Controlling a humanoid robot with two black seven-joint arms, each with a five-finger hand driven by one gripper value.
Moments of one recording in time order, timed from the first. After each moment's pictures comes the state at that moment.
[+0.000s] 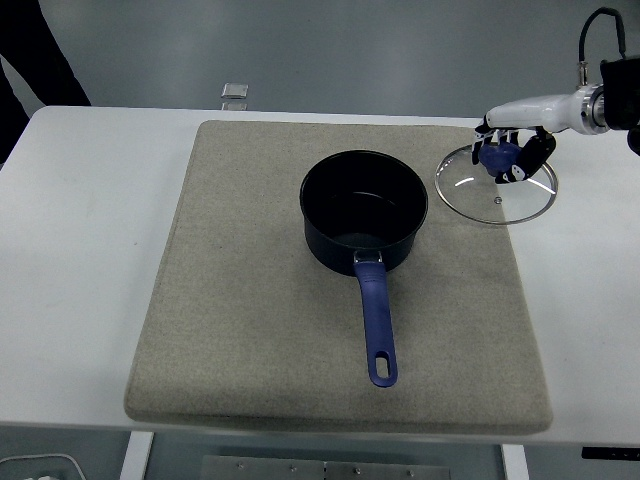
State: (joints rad) left arm 0.01 0.00 -0.13 -0.09 0.12 -0.16 -0.14; right arm 1.39 -0.42 -0.09 0.65 -1.44 0.38 0.41
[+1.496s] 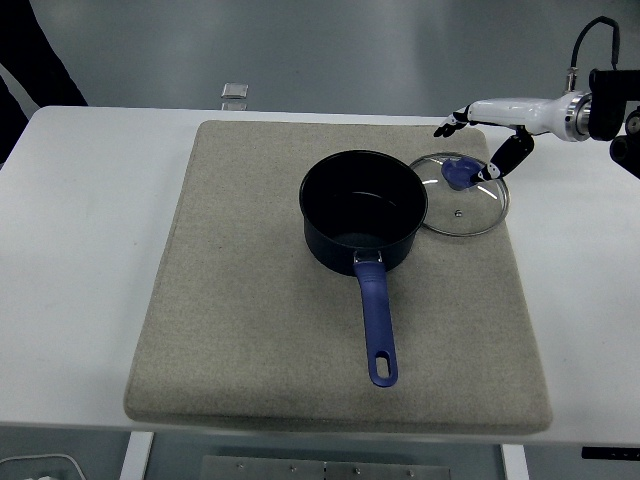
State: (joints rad) left arm 0.01 0.00 -0.13 -0.09 0.12 -0.16 -0.14; right arm 1.35 -0.41 -0.09 0.67 -1.25 0.28 0.40
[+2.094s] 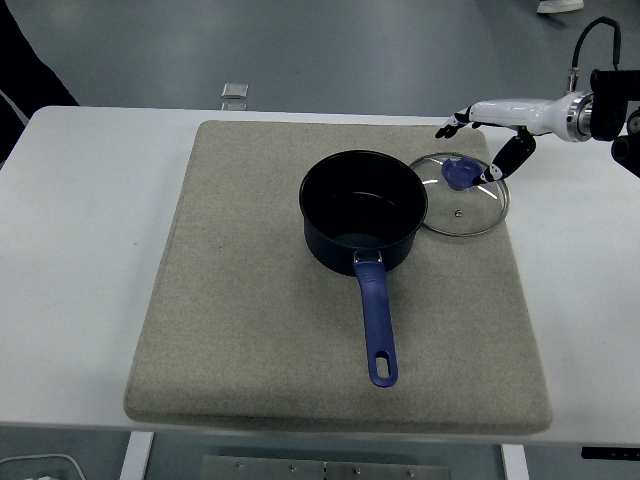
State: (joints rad) left arm 0.01 0.00 -0.13 -0.09 0.12 -0.16 -0.14; right arm 1.35 -0.41 -0.09 0.67 -1.26 0.29 0.40
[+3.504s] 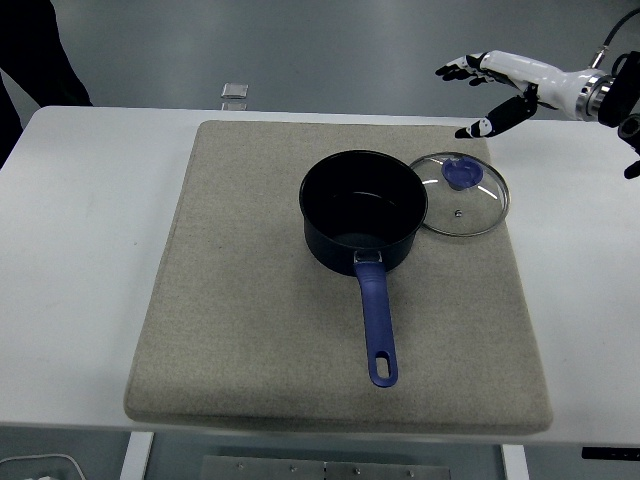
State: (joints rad) left arm 0.01 0.00 -0.13 -0.09 0.12 -0.16 -0.14; right arm 1.35 -0.41 -0.08 0.64 -0.73 0.18 0.40
